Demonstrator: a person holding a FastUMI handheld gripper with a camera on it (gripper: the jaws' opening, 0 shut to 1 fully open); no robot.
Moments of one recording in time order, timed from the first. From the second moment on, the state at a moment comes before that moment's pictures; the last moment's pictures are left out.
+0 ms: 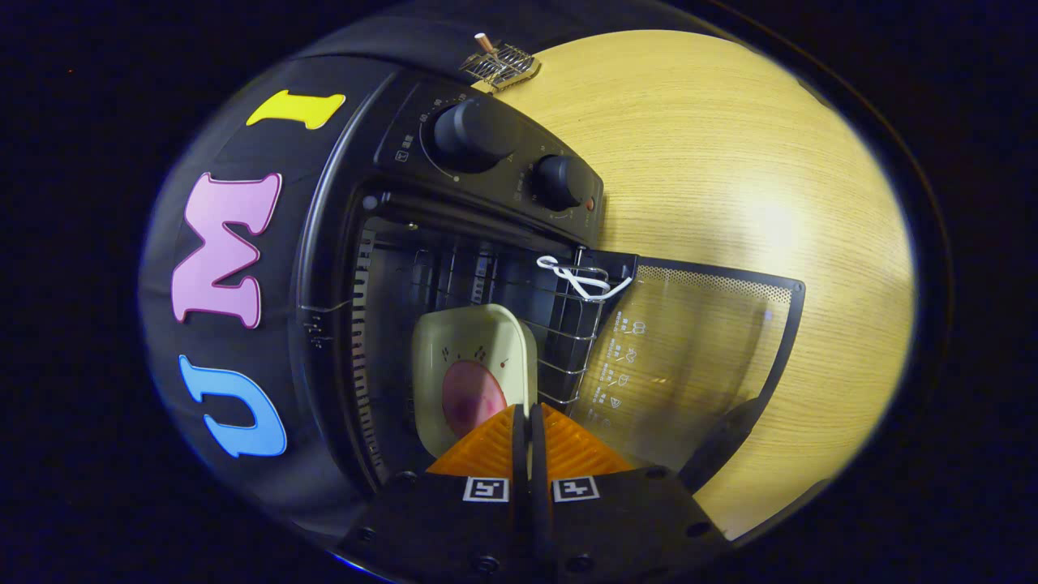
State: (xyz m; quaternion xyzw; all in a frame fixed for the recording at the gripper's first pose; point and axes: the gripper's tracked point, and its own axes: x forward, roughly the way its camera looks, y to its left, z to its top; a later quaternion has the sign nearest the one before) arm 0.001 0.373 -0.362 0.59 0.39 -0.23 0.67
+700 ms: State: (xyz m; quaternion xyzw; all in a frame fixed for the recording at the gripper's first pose) arm 0.008 0.368 -0.321 0.59 0.35 -0.14 0.71
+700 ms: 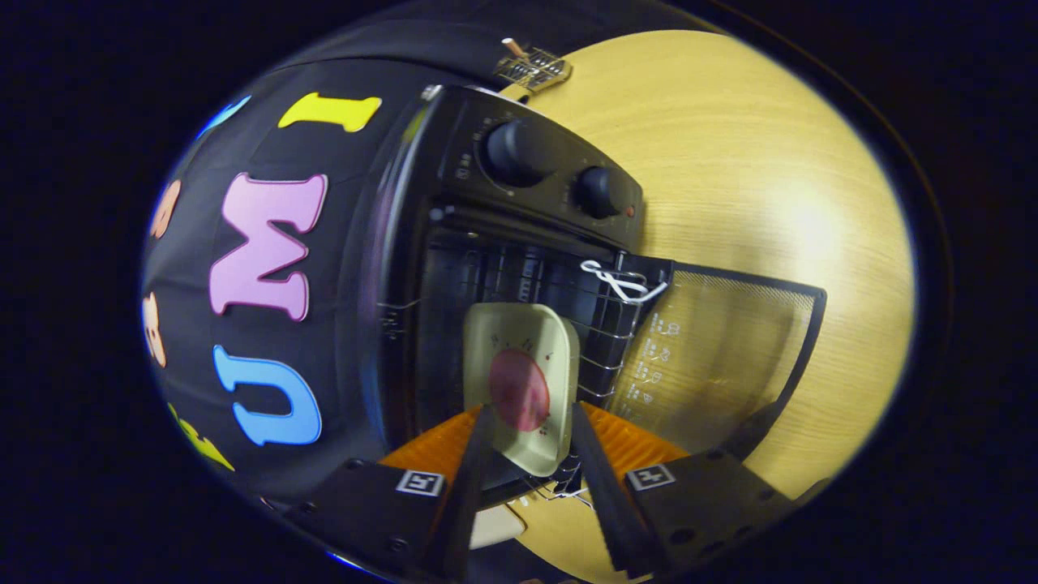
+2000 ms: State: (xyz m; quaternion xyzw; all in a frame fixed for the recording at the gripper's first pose) arm -0.168 0.366 -0.349 0.04 0.51 0.10 0.85
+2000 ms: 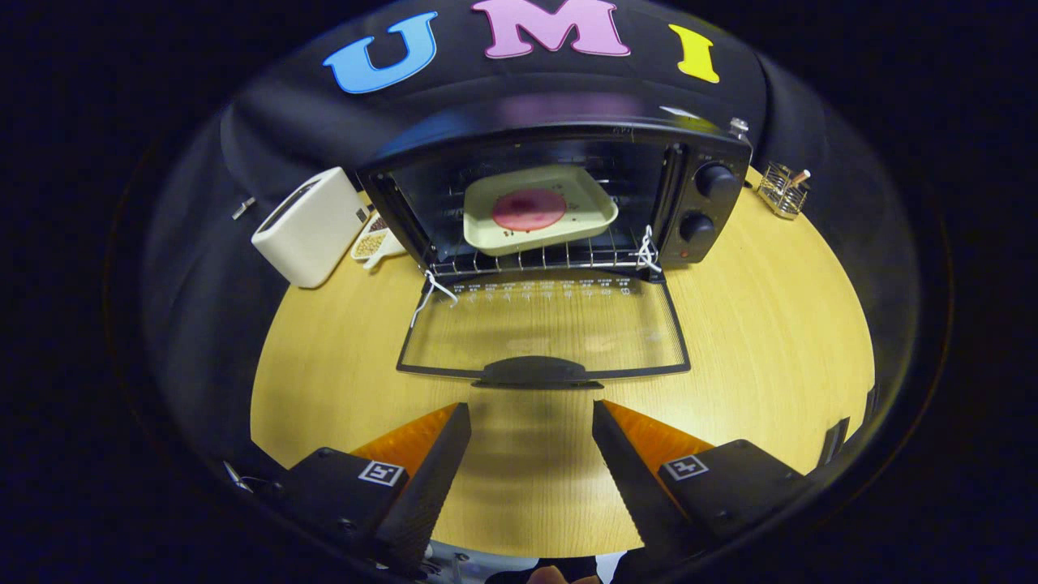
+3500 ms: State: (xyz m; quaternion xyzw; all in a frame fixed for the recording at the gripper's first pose) arm -0.139 0.367 -0.379 0.03 0.47 0.07 0.88
